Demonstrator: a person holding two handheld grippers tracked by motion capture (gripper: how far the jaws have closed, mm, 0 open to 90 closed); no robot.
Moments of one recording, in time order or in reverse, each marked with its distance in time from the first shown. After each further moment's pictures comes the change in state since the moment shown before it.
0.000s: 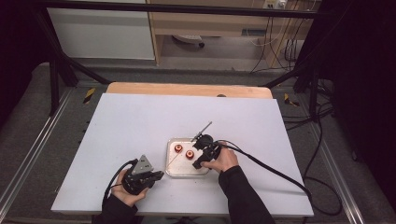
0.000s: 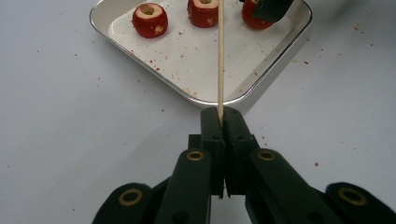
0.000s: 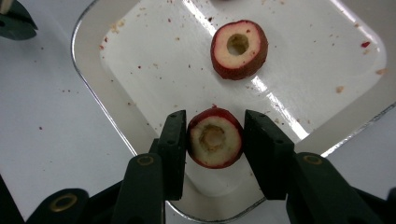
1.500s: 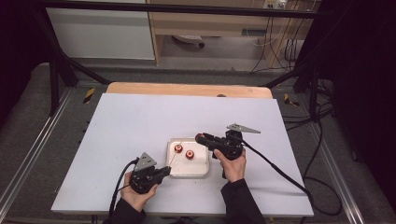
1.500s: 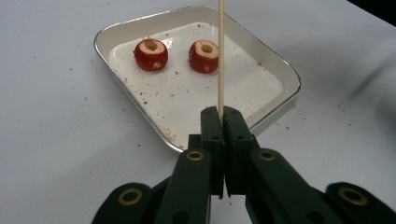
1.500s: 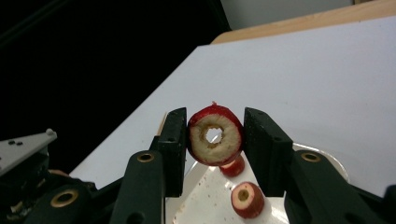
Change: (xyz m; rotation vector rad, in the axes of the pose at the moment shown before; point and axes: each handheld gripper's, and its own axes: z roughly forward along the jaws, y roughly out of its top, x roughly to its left) left arm -0.017 0.015 0.009 -0.136 0.028 -0.239; right arm -0.015 -0.050 -0.044 -0.892 0.182 0.338
